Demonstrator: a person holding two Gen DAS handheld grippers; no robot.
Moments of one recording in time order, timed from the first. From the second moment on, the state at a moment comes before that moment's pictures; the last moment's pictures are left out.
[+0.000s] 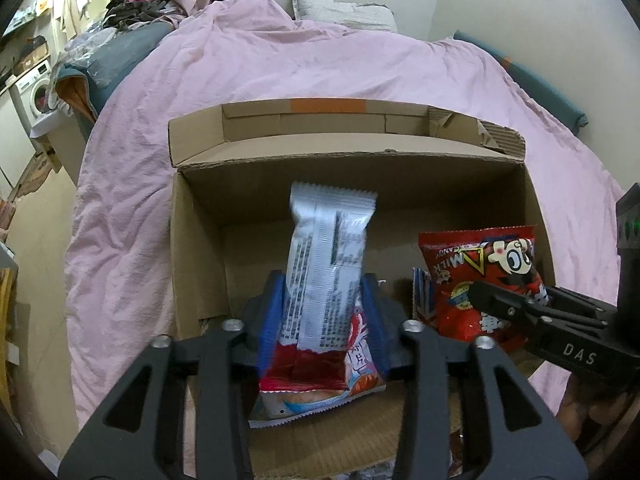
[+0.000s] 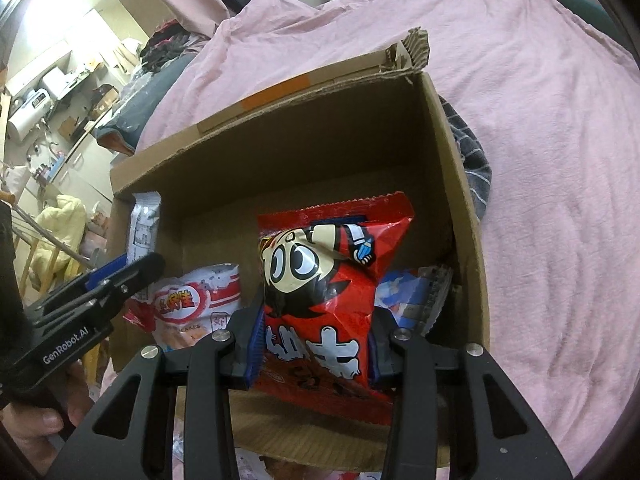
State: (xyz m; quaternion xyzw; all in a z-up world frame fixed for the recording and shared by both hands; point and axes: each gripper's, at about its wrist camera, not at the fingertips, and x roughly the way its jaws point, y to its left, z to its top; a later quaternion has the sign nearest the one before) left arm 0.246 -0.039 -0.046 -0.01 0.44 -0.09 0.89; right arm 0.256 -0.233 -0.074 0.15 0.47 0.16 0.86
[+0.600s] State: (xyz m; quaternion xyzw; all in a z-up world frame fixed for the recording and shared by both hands) left arm 0.235 -0.026 -0.027 -0.03 0.41 -0.07 0.91; right arm 0.251 -0.245 -0.055 0.17 0.42 0.16 0.88
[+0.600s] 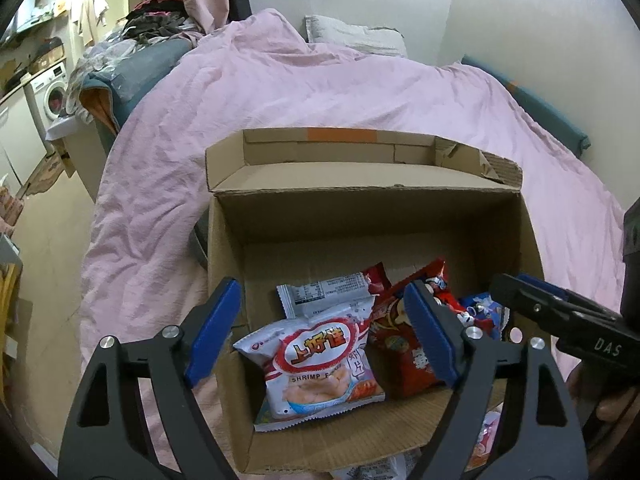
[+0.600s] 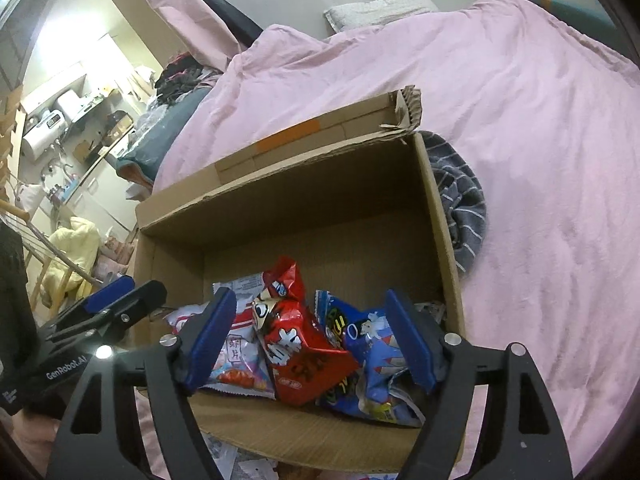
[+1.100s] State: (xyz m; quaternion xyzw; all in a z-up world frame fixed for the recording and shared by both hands) left arm 0.204 -0.001 0.011 -0.05 0.32 -0.01 0.95; right arm 0.226 -0.238 -0.027 0.17 0.39 0.17 0.89
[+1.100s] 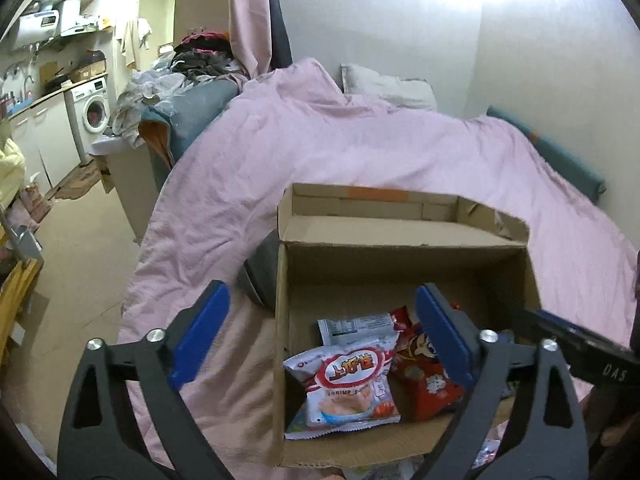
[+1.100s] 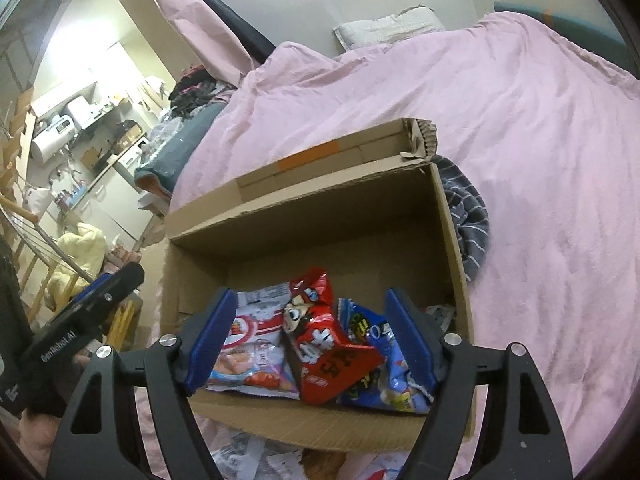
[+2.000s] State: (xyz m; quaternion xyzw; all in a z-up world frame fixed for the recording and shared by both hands) left arm 0.116 0.017 0.008 -0.03 0.38 -0.03 0.93; right arm 0.121 -0.238 -0.019 0.13 0.41 0.13 0.89
